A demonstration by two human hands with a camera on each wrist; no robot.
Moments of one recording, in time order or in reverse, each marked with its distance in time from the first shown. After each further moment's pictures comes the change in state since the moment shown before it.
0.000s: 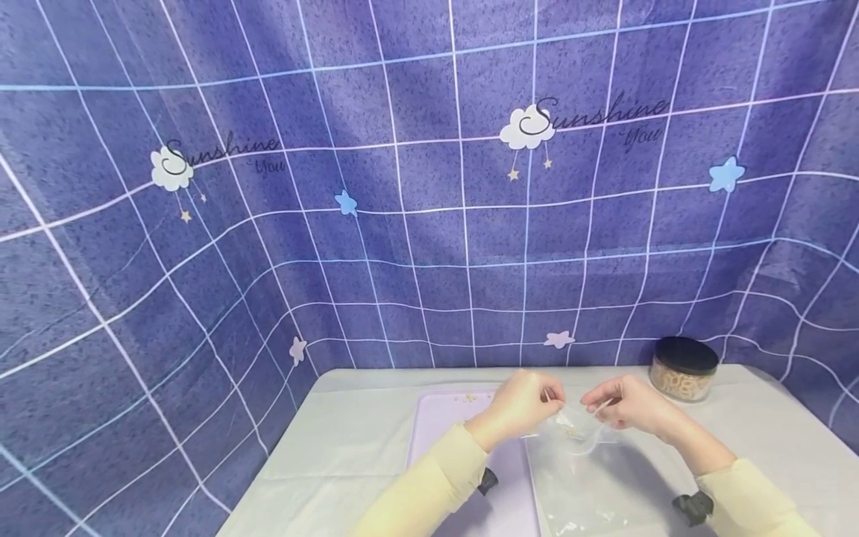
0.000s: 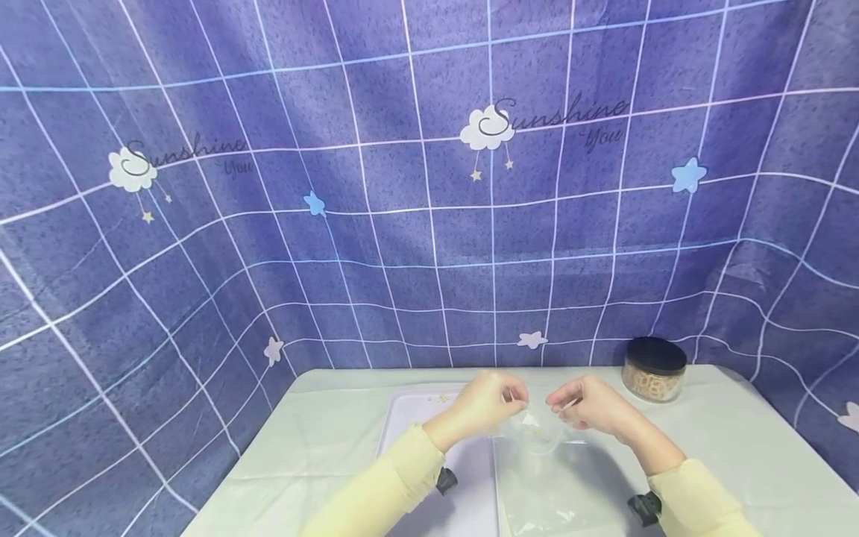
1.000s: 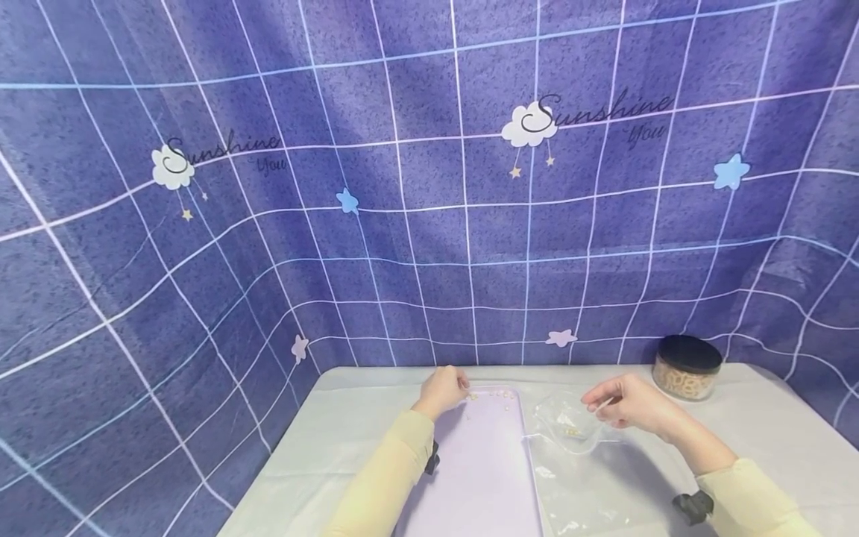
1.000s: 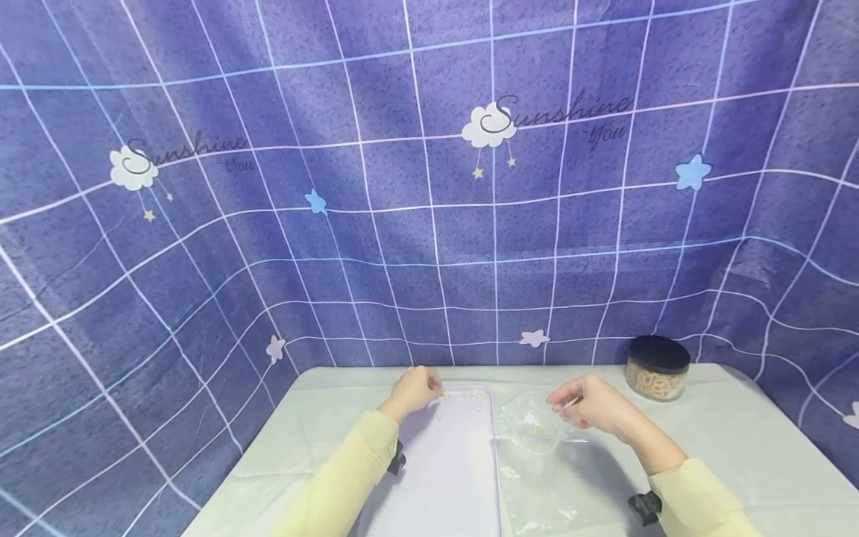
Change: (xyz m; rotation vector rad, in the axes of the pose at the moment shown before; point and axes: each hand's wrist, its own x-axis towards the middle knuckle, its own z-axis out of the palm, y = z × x) left_hand -0.044 -0.149 -0.014 0.166 0.030 -0.451; right_hand 0.002 0.000 0.002 -0.015 -0.008 -0.001
